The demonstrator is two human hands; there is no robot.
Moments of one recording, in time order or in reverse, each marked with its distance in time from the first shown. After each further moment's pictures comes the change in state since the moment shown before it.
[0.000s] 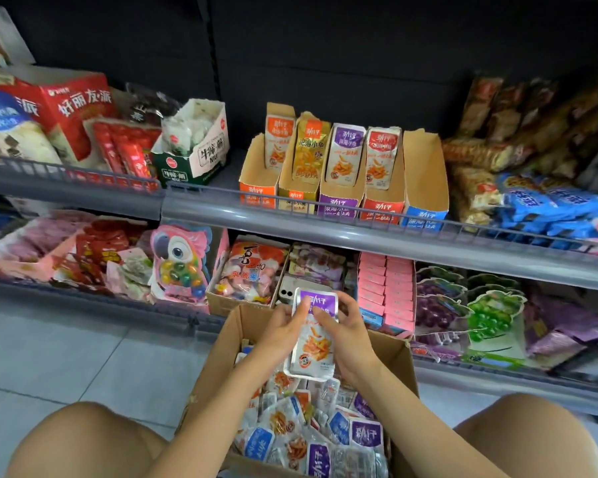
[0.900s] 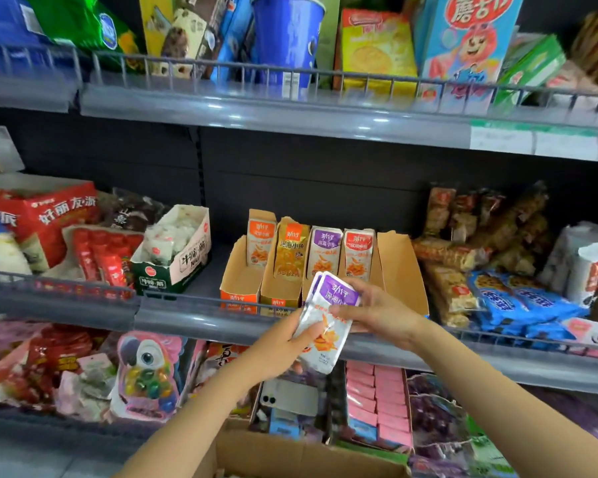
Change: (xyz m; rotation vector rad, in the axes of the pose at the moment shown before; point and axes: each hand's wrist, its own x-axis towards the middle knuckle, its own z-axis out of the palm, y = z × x) left_hand 0.051 0.152 -0.025 0.293 -0.325 0.485; right_hand 0.080 -0.210 0.002 -0.553 -0.347 -0.124
